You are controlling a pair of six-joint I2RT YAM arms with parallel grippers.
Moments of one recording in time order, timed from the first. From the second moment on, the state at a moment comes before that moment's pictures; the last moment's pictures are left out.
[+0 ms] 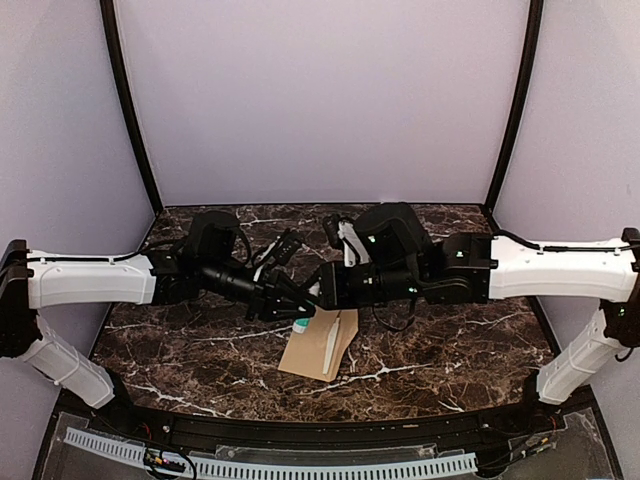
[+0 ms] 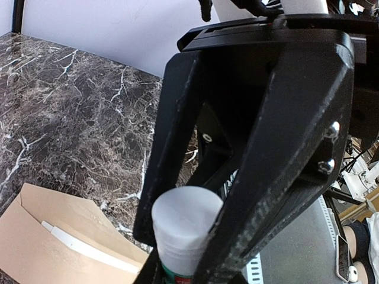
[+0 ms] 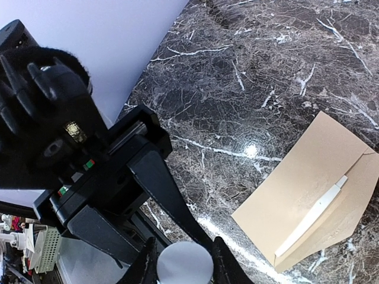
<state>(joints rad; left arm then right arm) -0.81 1.42 0.88 0.06 0.84 -0.11 1.19 1.49 1.24 -0.31 0.02 0.79</state>
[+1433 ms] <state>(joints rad) -0.68 1.24 0.63 0.15 0.39 -0.73 0.66 1.84 1.22 0.00 0.38 0.26</state>
